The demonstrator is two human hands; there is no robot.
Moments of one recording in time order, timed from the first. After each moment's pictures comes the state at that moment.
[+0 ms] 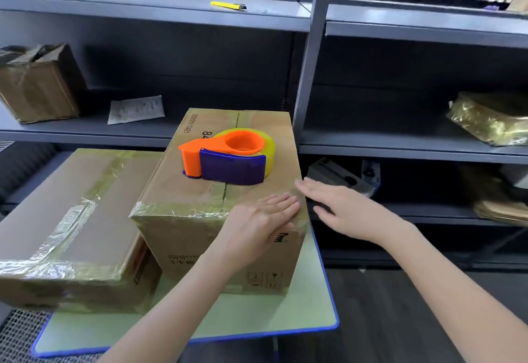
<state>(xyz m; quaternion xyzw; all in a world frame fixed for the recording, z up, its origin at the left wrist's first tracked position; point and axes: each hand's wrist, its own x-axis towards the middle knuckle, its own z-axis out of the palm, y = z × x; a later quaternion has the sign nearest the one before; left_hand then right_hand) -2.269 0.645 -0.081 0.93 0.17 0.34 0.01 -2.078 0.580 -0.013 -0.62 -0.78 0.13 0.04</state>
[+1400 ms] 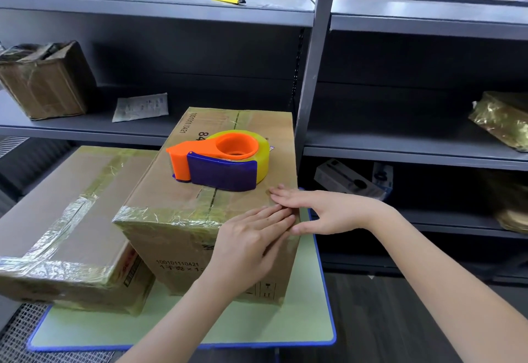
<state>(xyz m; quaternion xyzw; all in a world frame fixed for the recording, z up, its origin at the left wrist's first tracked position) -2.250 0.625 -0.079 0.89 0.25 0.39 0.00 -2.063 0.620 -0.008 -0.52 -0.79 0.31 -0.03</state>
